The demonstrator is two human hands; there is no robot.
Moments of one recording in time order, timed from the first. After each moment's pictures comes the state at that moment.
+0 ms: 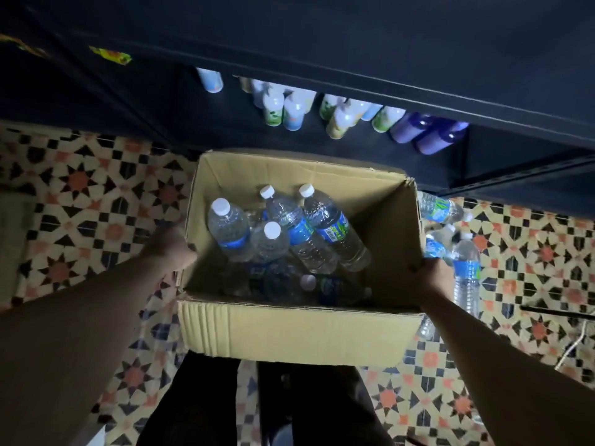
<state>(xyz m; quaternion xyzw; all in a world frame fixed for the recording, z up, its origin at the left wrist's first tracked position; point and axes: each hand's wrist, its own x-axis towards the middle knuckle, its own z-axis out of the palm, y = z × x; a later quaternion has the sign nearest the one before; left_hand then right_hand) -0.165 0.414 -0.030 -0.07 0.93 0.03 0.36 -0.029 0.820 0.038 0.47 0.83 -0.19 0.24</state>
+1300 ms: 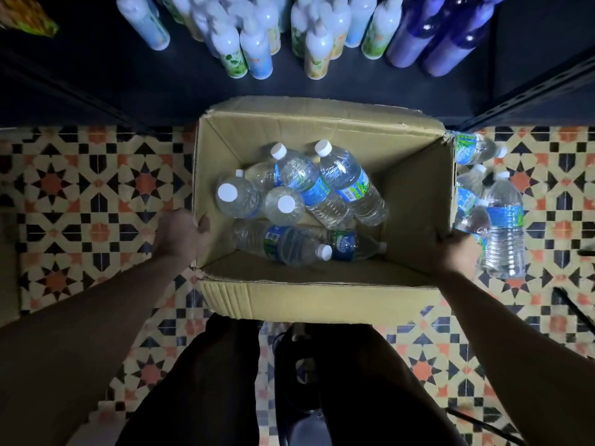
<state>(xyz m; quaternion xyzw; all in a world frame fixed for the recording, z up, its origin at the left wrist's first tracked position) -0.131 0.495 -0.074 -0.04 0.97 0.07 0.24 0.038 0.873 -0.080 0.53 0.82 -0.21 0.12</state>
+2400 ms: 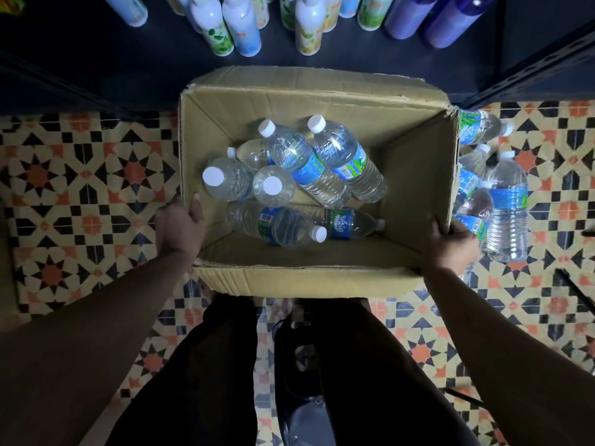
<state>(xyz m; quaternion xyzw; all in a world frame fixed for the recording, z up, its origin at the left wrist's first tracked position) -0.121 0.504 -0.098 -0.06 0.98 0.13 0.15 0.057 0.863 -0.115 0.60 0.74 -0.30 -0.04</state>
